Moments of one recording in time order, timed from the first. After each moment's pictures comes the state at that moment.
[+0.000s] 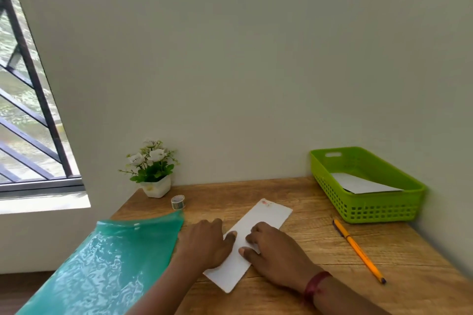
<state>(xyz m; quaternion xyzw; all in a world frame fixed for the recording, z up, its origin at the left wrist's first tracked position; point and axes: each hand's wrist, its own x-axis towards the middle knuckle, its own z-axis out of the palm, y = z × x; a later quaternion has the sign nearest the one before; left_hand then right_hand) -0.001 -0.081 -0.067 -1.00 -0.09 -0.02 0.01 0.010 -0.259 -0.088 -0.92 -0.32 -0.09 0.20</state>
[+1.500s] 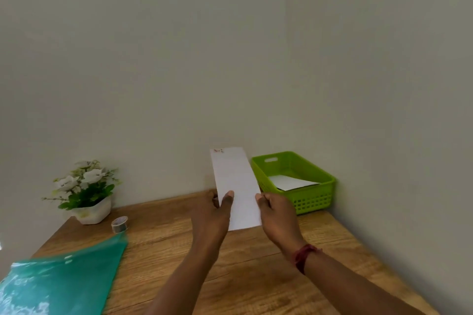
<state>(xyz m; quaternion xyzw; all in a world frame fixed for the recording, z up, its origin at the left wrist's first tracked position) -0.012 -0.207 -0.018 -0.77 -0.01 -0.20 -0.61 0.003 -0.341 -0.038 -0.84 -0.02 -0.24 0.49</state>
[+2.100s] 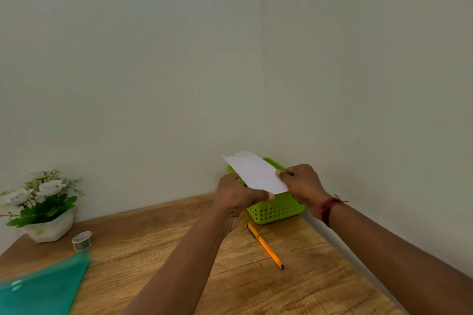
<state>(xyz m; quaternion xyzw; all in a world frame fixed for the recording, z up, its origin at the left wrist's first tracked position) 0.030 -0.288 0.024 -0.69 0.09 0.03 -0.72 0.041 -0.462 0.018 -0.85 0.06 -0.23 0.47</state>
